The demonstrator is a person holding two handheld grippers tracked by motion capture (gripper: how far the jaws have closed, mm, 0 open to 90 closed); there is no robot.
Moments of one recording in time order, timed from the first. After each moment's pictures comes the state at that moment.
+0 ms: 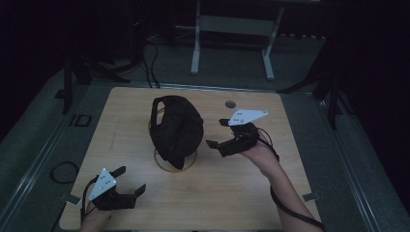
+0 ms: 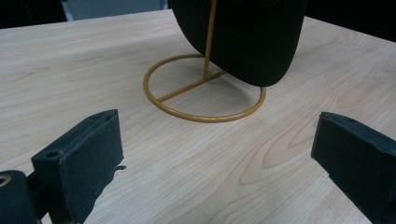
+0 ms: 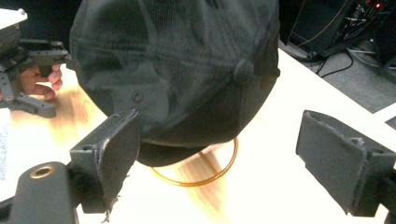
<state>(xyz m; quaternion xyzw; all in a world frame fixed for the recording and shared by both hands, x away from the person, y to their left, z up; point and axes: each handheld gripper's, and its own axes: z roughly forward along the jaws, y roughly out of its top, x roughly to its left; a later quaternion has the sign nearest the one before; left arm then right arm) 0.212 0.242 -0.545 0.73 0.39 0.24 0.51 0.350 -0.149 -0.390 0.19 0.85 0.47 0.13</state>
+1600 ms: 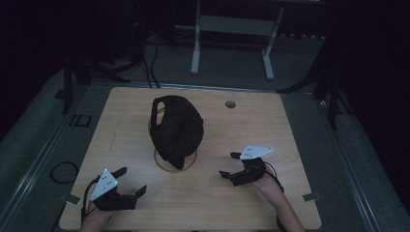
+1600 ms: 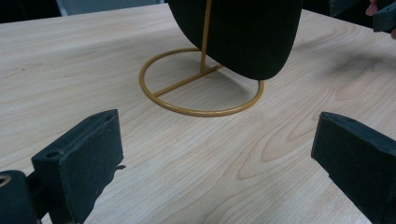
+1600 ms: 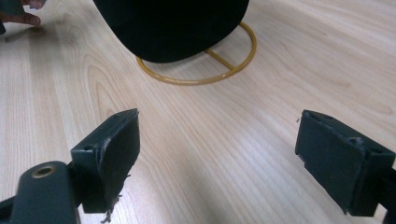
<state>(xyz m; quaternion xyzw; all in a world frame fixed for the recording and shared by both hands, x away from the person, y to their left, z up) 0.213 0.241 -0.548 0.74 0.39 0.23 0.50 0.326 -0.202 -0.517 0.24 0.85 0.46 0.09</state>
